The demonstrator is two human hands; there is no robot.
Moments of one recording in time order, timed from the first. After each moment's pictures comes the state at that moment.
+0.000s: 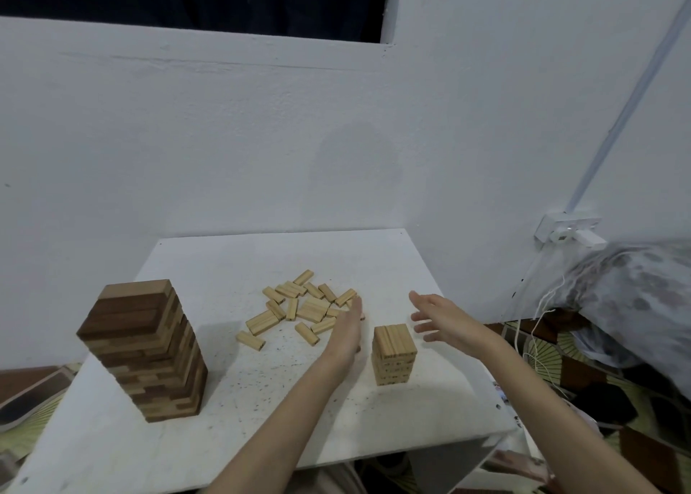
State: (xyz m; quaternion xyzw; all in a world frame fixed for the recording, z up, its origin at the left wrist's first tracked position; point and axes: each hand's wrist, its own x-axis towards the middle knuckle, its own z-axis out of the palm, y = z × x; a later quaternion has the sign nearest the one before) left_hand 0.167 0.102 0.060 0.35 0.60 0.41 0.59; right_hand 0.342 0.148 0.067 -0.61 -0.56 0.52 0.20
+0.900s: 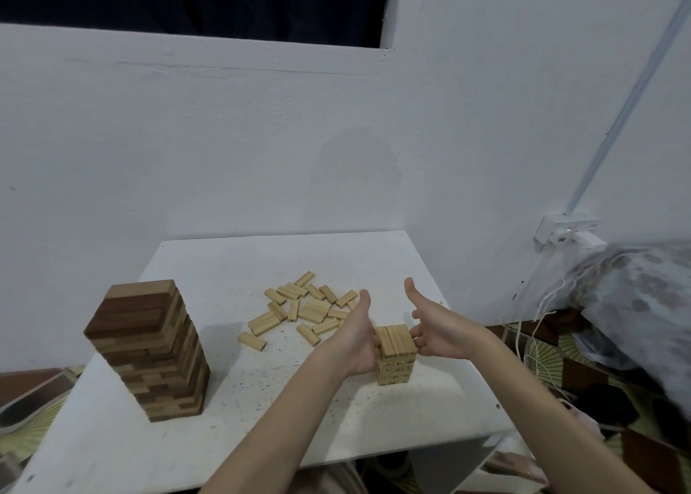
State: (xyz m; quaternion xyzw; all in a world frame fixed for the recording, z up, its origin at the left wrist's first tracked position) left_hand 0.176 0.061 0.139 0.25 0.49 0.32 0.78; right_hand 0.319 0.139 0.079 -0.58 -0.44 0.66 0.17
